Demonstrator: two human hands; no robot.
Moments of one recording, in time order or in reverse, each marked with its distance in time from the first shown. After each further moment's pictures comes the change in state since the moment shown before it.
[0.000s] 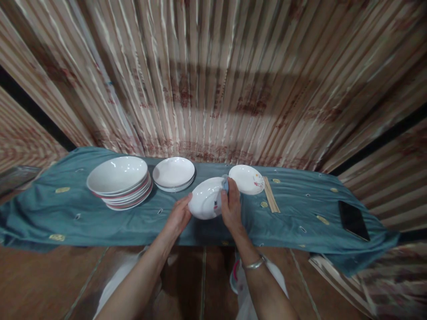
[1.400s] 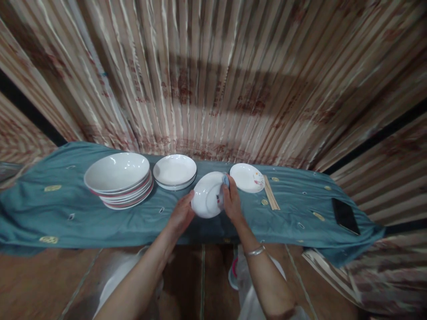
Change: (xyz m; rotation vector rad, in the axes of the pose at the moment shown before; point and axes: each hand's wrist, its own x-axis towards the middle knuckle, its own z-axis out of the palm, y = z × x) left_hand -0.003 0.005 -0.002 -0.026 -0.053 -0.071; right_hand 0.008 0.023 0.019 0.007 -0.077 -0.006
